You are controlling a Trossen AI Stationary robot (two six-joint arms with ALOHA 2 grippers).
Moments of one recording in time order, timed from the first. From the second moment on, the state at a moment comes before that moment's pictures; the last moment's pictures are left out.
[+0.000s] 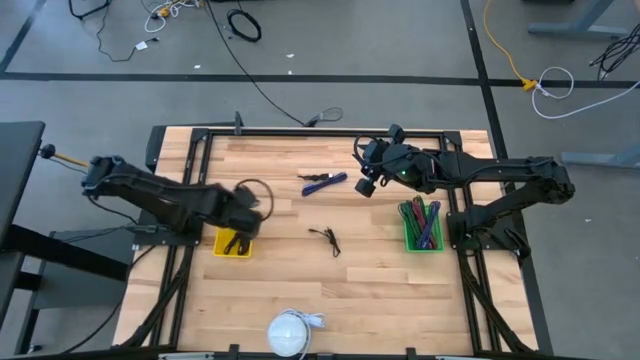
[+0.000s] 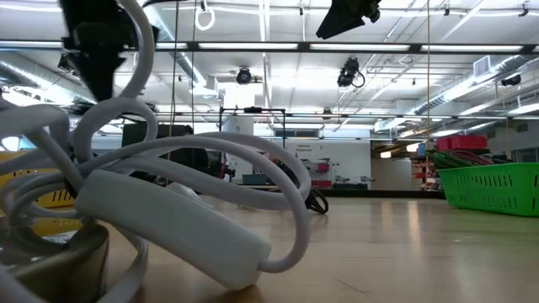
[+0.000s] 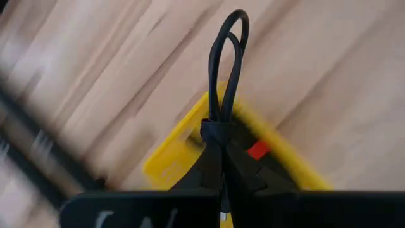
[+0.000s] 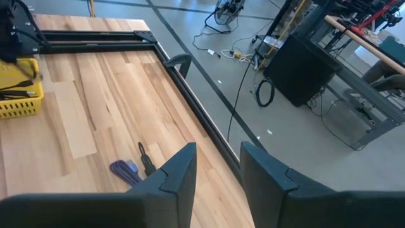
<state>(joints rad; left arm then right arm) -0.23 1.29 1.02 -1.23 -0.36 -0.90 -0.03 1.33 1.28 -0.50 0.61 -0.03</state>
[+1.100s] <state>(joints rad) -0.33 1.29 0.81 -1.15 -0.25 -1.44 -0.03 1.33 1.28 -0.54 0.61 -0.04</state>
